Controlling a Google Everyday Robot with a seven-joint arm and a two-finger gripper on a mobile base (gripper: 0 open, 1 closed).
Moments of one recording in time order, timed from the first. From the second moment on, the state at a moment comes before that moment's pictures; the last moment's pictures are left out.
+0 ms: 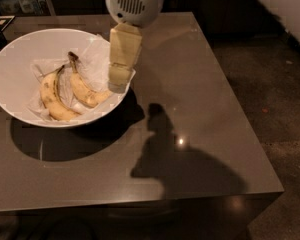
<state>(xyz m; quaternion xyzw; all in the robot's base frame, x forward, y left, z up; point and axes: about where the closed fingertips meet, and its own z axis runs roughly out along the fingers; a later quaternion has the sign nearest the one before) 0.507 0.029 1.008 -0.64 0.74 -0.02 0.17</state>
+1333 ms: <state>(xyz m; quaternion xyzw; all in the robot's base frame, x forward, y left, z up) 0.543 0.093 0.950 -0.64 0.76 0.03 0.10</state>
